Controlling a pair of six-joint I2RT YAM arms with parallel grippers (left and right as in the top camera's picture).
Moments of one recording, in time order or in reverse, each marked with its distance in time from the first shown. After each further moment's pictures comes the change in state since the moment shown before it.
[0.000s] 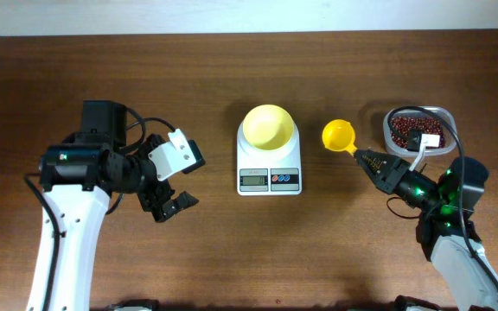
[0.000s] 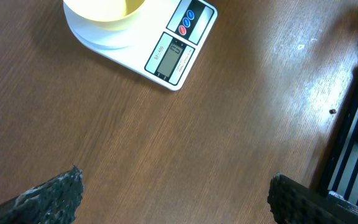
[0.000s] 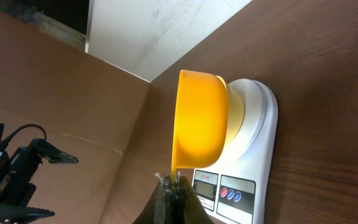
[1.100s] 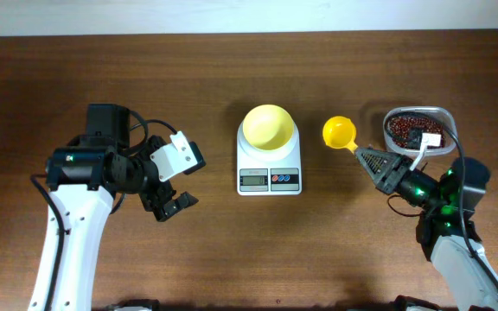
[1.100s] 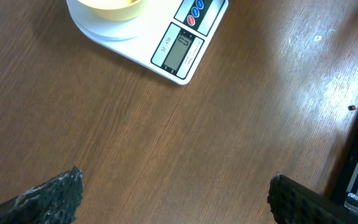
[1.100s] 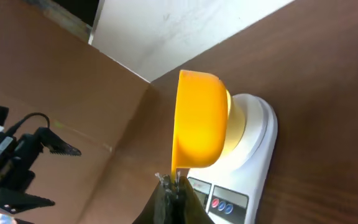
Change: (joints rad) left arm 0.000 0.000 -0.062 0.072 -0.026 0.000; right arm 0.000 0.000 0.000 0.069 -0.008 -0.088
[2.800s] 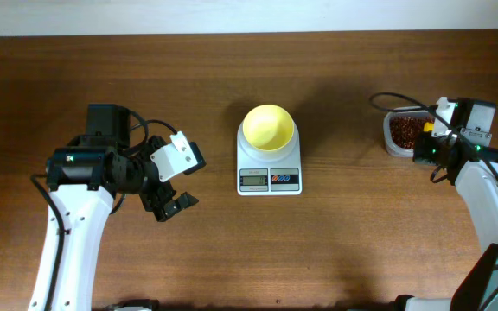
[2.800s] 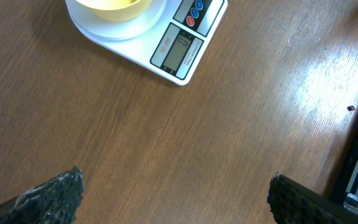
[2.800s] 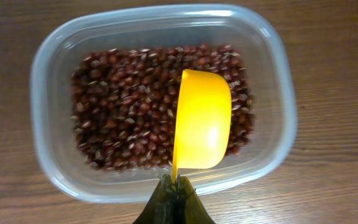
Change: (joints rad) left arm 0.000 0.000 -0.002 0.000 0.003 0.000; right arm -0.001 0.306 0.589 -0.994 1.083 -0.757
